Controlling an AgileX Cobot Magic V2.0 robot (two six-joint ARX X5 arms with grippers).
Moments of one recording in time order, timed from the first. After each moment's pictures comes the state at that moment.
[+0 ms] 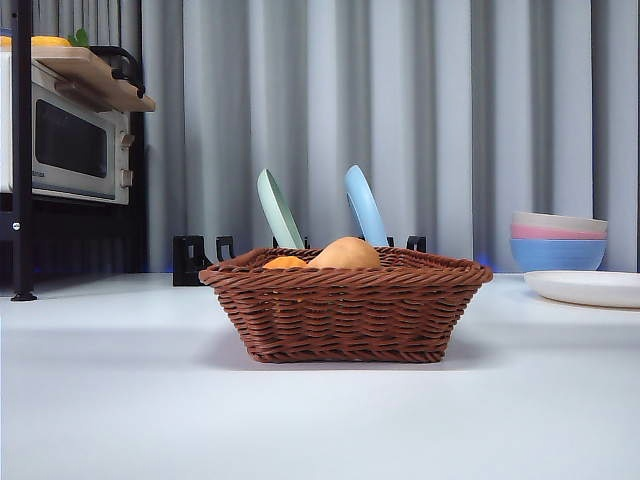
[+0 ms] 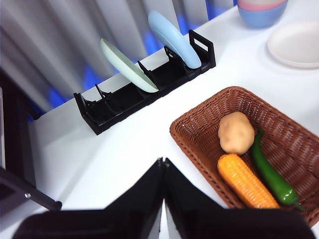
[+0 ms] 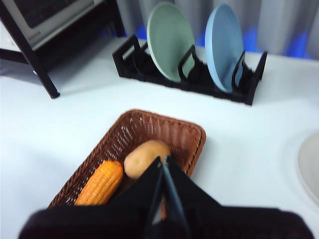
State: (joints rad) left arm -0.73 0.95 1.22 -0.70 -0.40 0.10; right arm 0.34 0.94 1.06 -0.49 -0.17 0.01
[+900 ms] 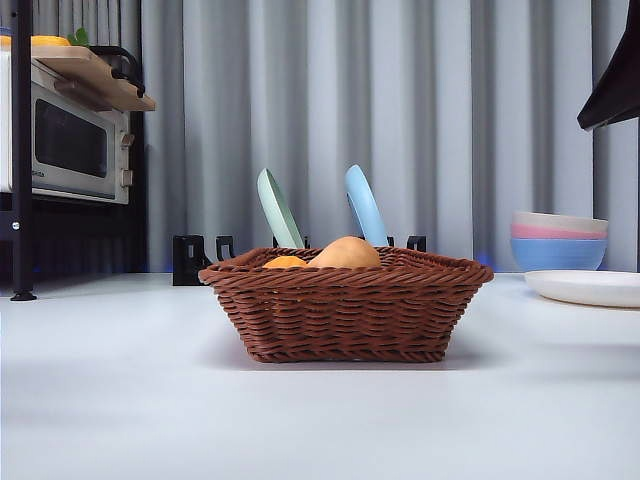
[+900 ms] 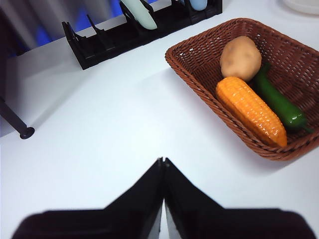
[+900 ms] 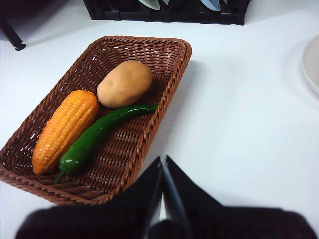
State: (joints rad) left arm -0.73 0.53 0.62 -0.56 -0.41 -0.01; right arm 0.34 0.73 0.59 -0.33 -0.13 0.09
